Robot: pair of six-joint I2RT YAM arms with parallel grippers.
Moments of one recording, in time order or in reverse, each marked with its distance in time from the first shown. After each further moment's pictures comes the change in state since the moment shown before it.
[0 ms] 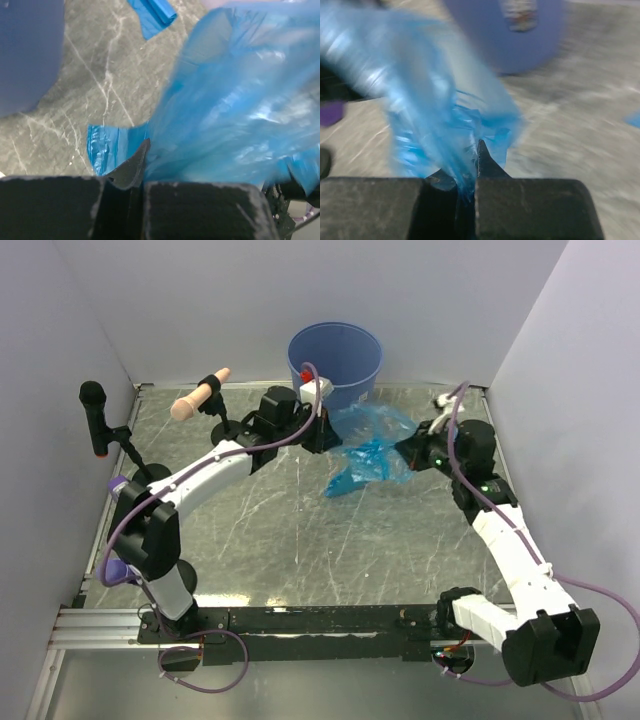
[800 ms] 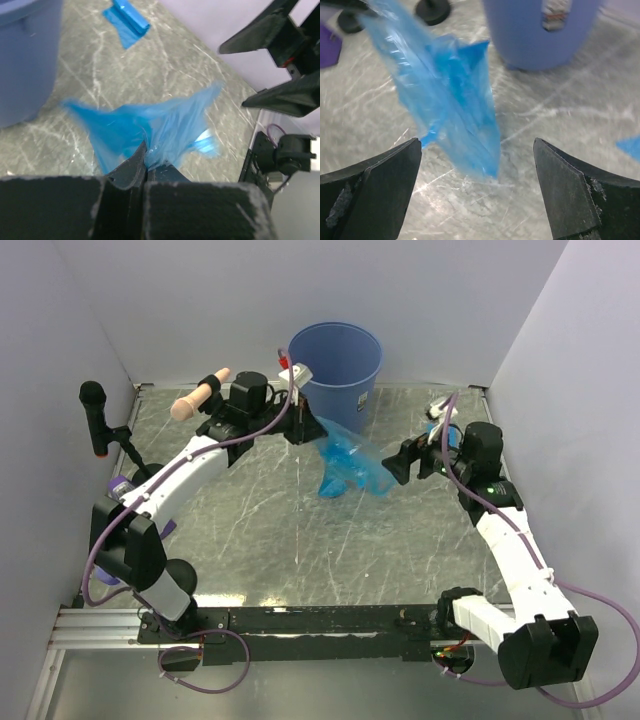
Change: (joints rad) left arm 0.107 -0.108 0.006 -0.060 0.225 0.039; right arm -0.103 -0.021 -0.009 -0.072 -0.182 -0.241
